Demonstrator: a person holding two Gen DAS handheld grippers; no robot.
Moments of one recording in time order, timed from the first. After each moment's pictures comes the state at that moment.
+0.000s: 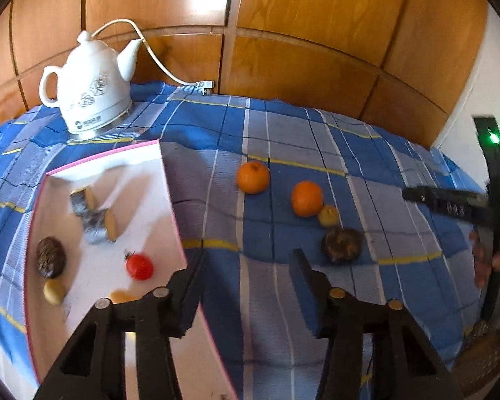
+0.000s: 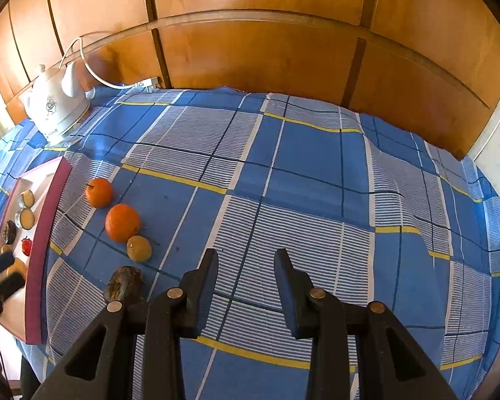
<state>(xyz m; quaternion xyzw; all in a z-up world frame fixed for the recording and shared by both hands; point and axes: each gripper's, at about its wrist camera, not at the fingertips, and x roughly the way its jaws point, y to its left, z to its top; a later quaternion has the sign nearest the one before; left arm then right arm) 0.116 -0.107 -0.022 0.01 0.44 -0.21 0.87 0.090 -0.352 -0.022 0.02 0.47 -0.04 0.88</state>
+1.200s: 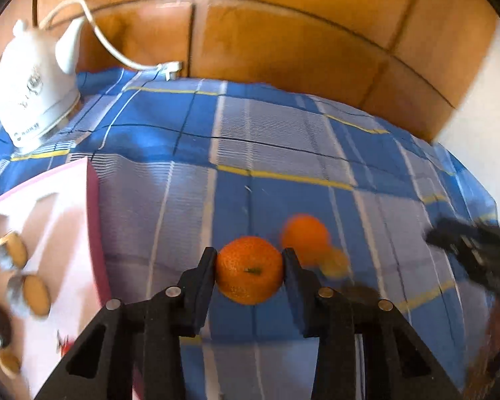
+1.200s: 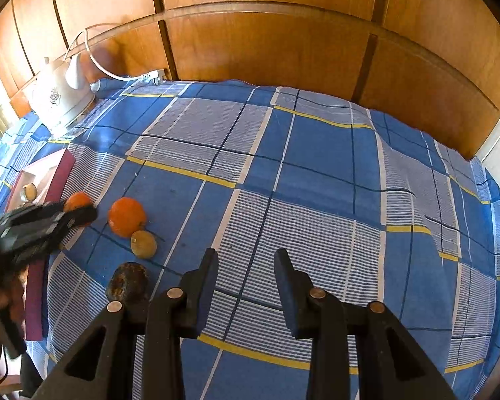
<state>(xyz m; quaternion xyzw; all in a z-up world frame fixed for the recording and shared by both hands) 0.174 -0.160 -0.053 0.02 0.47 -0.25 0.85 0.094 -0.347 -0.031 0.02 0.48 -0.03 0.87</state>
